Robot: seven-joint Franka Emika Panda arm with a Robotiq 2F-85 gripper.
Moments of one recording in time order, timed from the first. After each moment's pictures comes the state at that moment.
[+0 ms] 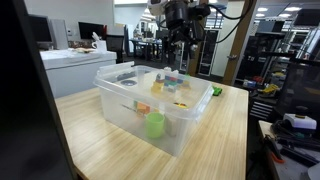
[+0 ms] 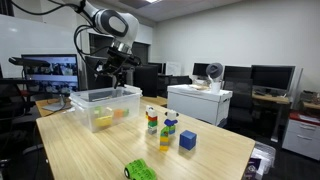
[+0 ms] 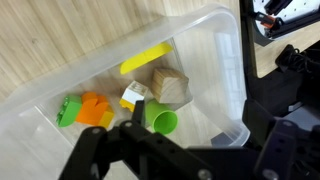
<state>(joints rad) -0.13 0.10 0.01 -1.94 0.19 1.69 -1.27</state>
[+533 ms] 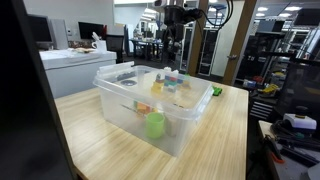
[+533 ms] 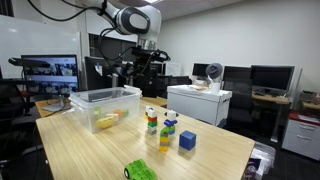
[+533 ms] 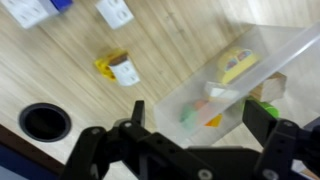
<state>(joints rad) -0.19 0.27 -0.12 -1.71 0.19 1.85 -1.19</state>
